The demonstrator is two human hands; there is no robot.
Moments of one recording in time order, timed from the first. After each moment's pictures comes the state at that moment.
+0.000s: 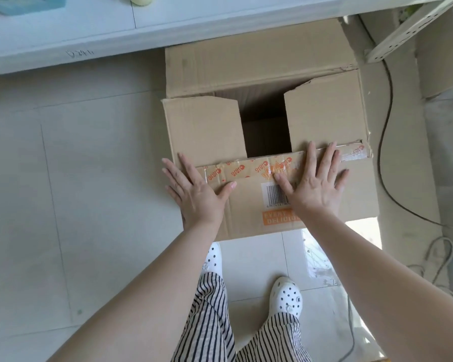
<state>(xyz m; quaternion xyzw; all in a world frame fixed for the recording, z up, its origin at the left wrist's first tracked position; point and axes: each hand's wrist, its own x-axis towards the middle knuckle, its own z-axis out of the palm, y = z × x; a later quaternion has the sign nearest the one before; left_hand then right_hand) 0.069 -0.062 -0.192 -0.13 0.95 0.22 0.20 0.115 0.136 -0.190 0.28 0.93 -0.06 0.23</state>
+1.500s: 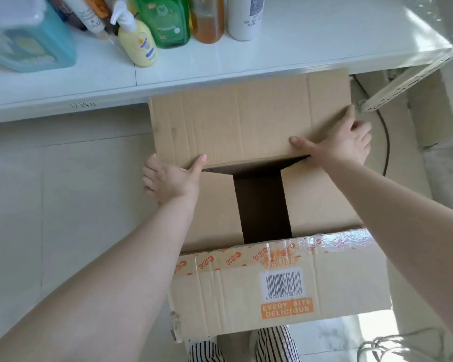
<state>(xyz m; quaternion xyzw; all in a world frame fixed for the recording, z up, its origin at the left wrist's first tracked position) -0.070 -0.039 -0.202 -0.34 0.90 0.26 0.07 -0.052 0.228 -0.172 0.41 0.88 -0.21 0.09</state>
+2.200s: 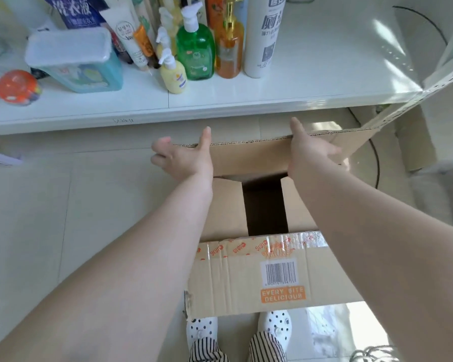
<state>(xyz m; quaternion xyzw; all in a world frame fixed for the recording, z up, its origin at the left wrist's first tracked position) -0.087 -0.029 -0.099 -0.37 0.77 0.51 -0.04 -0.075 0.153 -0.106 0.57 0.59 -0.57 -0.06</state>
